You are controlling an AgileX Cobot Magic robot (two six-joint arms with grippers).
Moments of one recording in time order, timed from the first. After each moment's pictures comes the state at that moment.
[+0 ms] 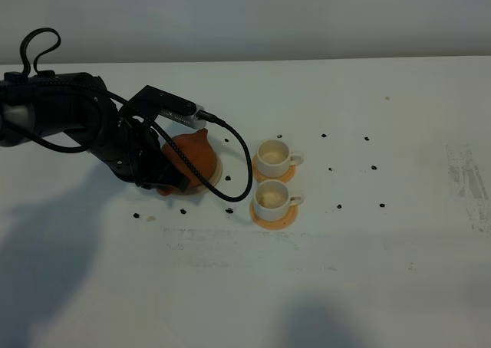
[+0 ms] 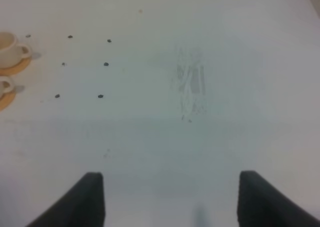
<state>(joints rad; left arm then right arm) -0.31 1.99 -1.23 -0.24 0.52 0.43 0.10 -0.01 -0.52 0.03 1.11 -0.02</state>
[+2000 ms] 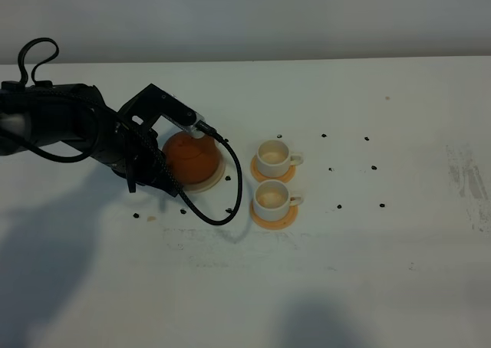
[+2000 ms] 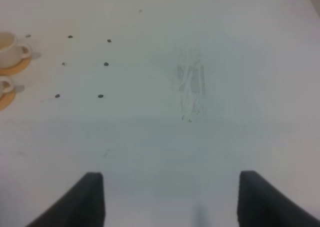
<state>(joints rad) -0.31 1.98 -1.17 -0.23 0.36 0.61 0.10 -0.01 -0.52 0.03 1.11 -0.02</state>
